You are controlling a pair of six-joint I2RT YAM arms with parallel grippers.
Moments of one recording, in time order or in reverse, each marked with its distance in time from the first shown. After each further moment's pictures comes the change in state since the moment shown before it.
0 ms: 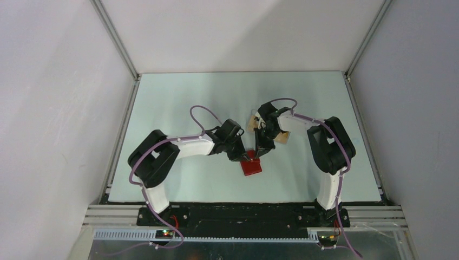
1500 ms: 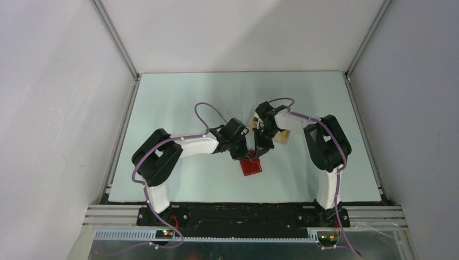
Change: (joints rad) left arm -0.028 0.037 0.066 -0.043 -0.032 0.035; right arm 0.012 0.050 0.057 -0.063 0.004 0.021
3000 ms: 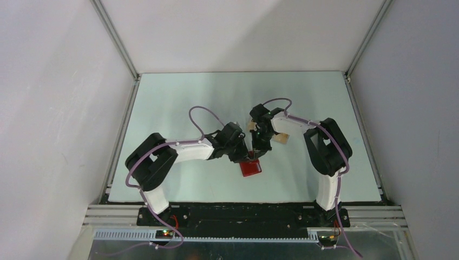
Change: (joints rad) left arm -0.021 -0.067 -0.098 0.105 -0.053 -0.024; right arm 0.072 -0.047 -0.011 0.003 0.134 0.089
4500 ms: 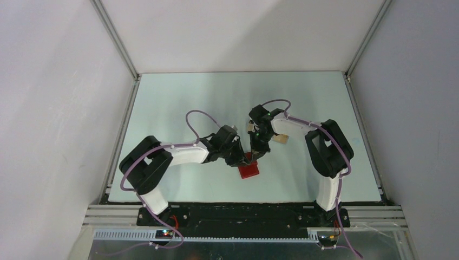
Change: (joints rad) left arm 0.025 -0.069 -0.105 0.059 0.101 0.011; right arm 0.015 -0.025 -0.015 -0.003 -0.078 -0.003
